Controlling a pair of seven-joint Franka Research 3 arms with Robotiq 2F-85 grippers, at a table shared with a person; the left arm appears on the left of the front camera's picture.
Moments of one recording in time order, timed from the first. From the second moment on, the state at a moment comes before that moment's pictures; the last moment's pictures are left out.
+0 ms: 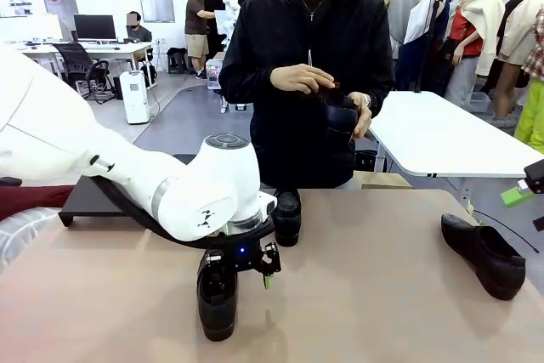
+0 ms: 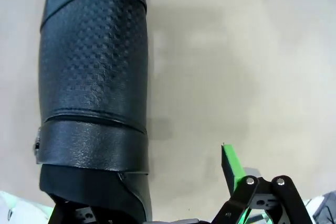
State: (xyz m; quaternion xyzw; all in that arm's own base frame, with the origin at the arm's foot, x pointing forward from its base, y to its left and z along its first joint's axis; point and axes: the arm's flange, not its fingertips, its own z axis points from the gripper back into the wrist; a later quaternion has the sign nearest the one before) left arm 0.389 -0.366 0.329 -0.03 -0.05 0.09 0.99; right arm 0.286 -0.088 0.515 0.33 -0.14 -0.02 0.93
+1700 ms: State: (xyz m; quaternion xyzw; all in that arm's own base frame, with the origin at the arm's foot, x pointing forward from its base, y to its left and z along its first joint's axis) left arm 0.292 -0.298 0.425 -0.01 -0.21 -0.03 0.98; right arm 0.286 -0.088 0.515 0.33 -0.14 -0.02 0.93
